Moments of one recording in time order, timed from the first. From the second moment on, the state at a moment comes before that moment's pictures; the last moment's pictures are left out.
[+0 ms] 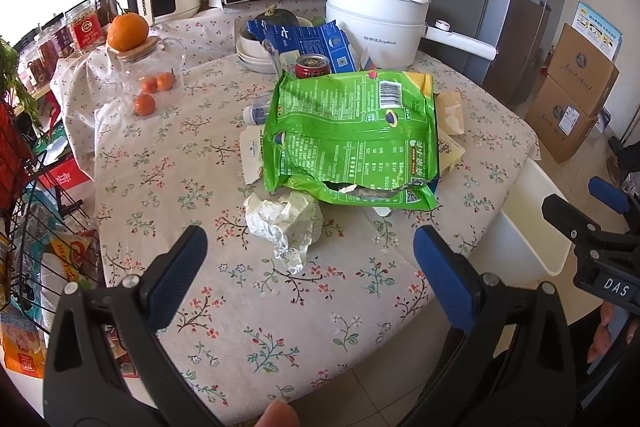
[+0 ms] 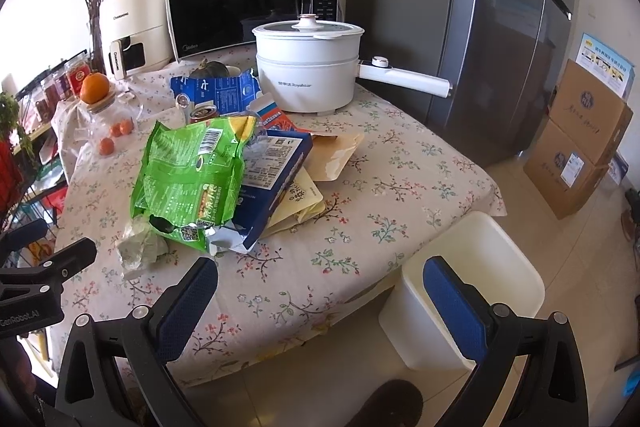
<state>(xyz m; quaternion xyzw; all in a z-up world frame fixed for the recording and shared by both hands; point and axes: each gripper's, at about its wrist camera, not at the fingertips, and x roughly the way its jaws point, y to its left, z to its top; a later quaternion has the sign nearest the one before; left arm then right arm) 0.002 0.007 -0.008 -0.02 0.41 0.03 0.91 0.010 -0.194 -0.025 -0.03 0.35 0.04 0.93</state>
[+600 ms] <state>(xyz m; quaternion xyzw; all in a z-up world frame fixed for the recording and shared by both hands) 0.002 0.009 -0.005 -0.02 0.41 0.03 0.91 0.012 -0.193 -0.030 -0.04 0.37 0.04 0.93</state>
